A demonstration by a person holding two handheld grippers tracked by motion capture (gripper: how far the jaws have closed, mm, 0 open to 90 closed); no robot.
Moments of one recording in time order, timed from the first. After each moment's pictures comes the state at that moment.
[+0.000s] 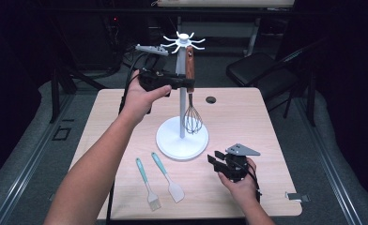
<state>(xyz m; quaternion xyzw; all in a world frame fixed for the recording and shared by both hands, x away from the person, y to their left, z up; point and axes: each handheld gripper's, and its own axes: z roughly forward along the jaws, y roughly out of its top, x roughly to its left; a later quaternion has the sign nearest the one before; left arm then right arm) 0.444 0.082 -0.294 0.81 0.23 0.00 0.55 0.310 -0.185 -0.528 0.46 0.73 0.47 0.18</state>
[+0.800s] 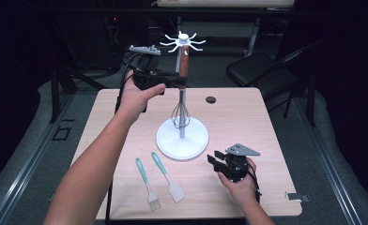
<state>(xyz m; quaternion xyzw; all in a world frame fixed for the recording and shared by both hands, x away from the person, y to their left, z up) 0.455 0.096 -0.303 0.80 0.25 0.02 0.55 0.310 -0.185 -0.528 0.46 0.73 0.47 0.18</state>
